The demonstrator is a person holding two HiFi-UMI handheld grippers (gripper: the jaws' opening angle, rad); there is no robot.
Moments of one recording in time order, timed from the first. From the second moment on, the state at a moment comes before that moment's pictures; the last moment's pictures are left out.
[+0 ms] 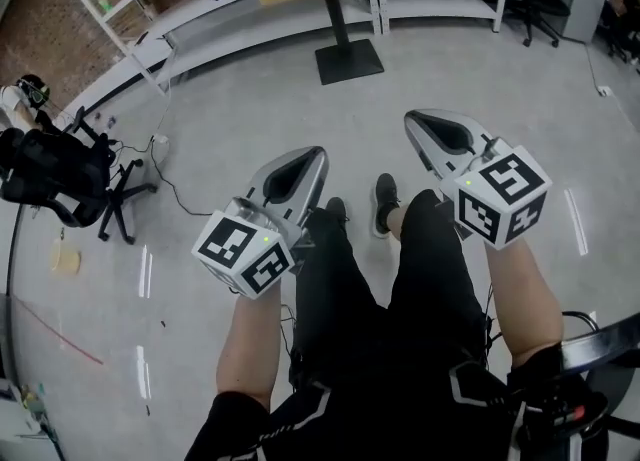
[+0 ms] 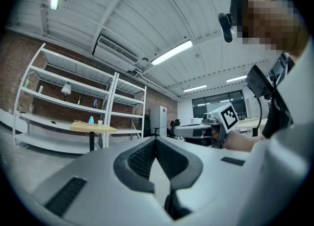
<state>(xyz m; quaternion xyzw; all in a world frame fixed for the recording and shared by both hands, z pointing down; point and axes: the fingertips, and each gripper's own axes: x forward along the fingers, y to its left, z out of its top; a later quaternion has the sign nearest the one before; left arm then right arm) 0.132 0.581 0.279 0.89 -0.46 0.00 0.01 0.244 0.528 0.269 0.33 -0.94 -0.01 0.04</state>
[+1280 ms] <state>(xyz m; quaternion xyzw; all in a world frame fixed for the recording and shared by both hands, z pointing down) 0.259 0.881 0.255 0.88 -0.47 -0.01 -0.01 0.393 0.818 0.243 0.34 -0.94 0.01 -0.02</state>
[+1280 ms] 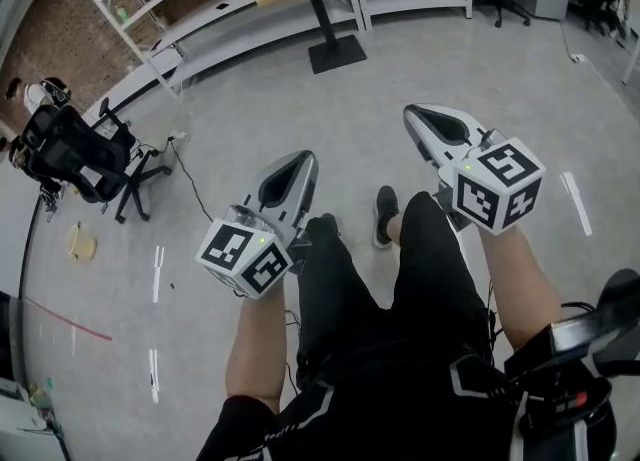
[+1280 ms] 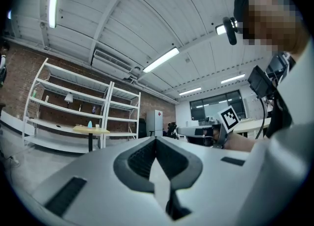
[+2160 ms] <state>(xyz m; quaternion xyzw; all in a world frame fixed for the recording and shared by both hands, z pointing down) 0.252 0.862 0.262 0.88 -0.48 -0.01 -0.01 0.392 0.801 0.247 0.35 -0.94 0.01 -0.02</state>
